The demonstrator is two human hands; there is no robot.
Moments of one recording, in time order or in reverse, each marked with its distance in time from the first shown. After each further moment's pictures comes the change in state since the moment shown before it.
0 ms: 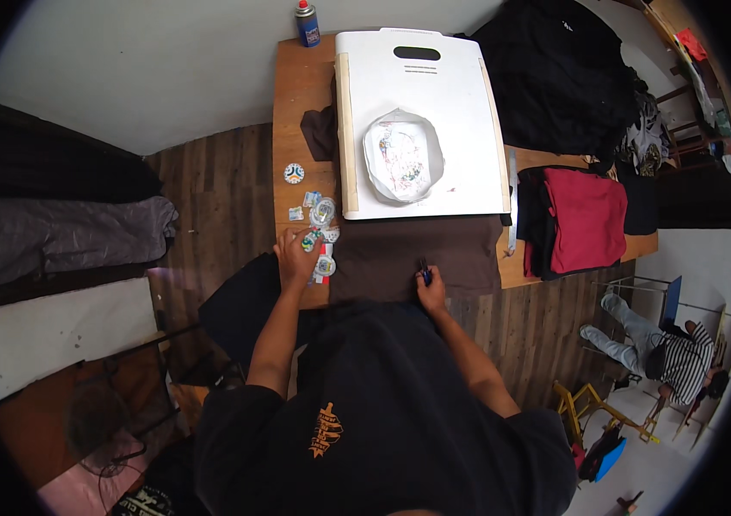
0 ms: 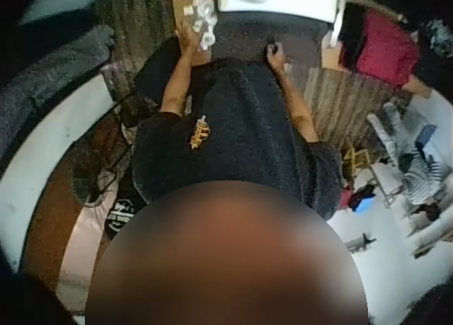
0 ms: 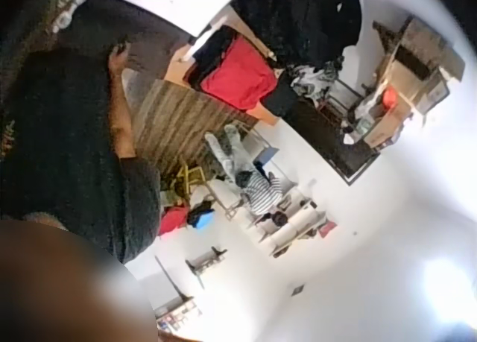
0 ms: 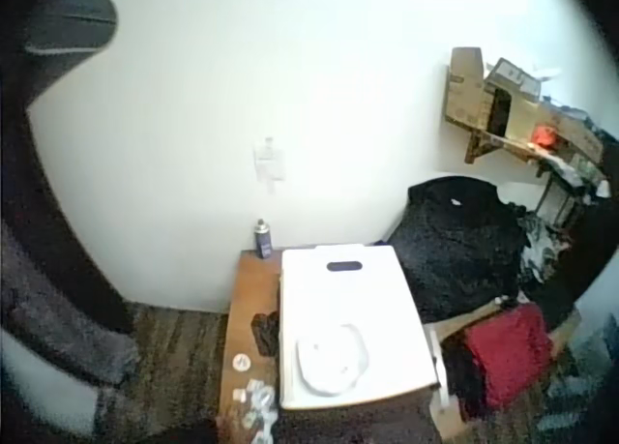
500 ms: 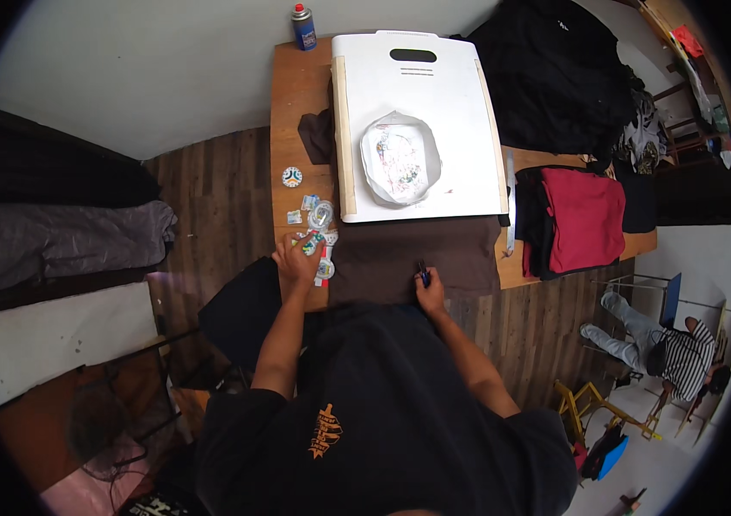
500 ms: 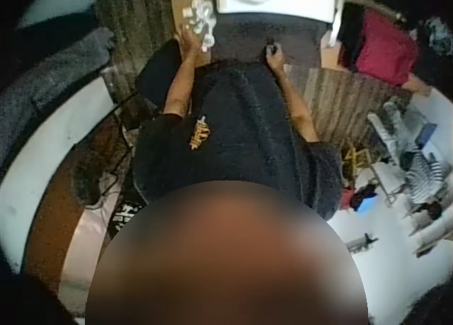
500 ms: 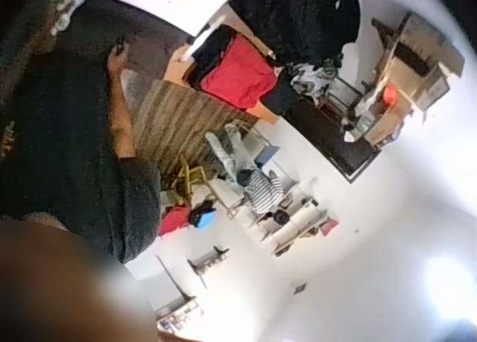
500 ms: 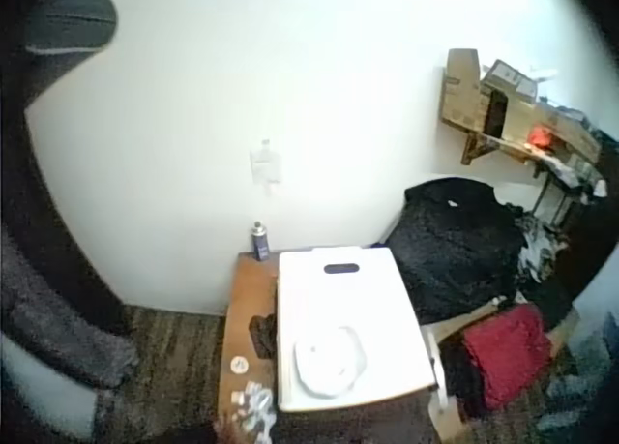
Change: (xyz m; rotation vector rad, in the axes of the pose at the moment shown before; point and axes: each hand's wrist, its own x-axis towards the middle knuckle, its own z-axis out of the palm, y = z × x) left_hand -0.006 0.006 0.008 0.050 0.111 -0.054; right_hand 0.000 0.001 0.000 -0.002 -0.013 0.015
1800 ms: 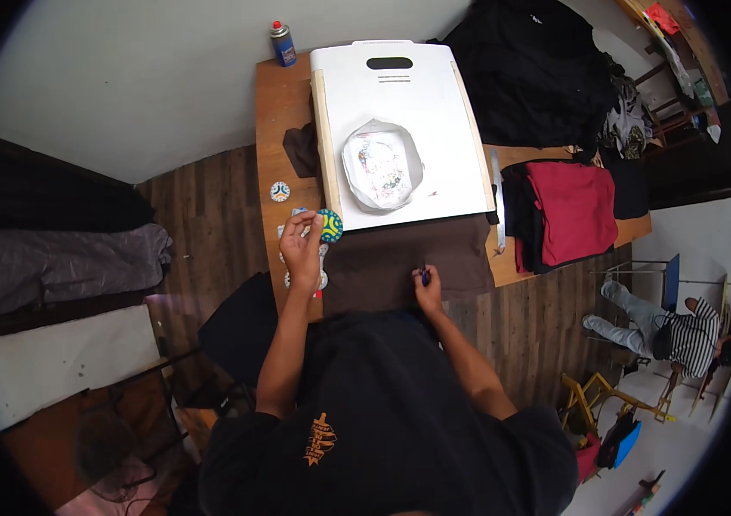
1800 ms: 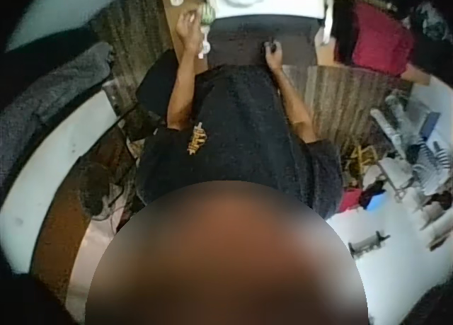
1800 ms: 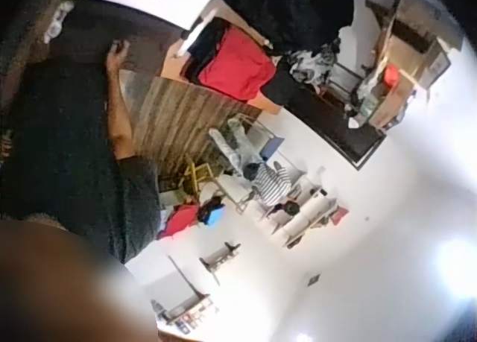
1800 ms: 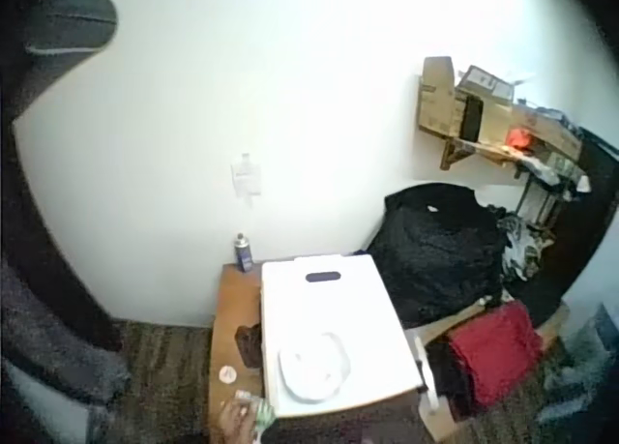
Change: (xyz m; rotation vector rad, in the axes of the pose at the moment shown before) left_hand 0.021 0.115 -0.078 -1.490 -0.074 -0.170; right_hand 0.009 -0.030 -0.008 0.267 0.061 -0.044
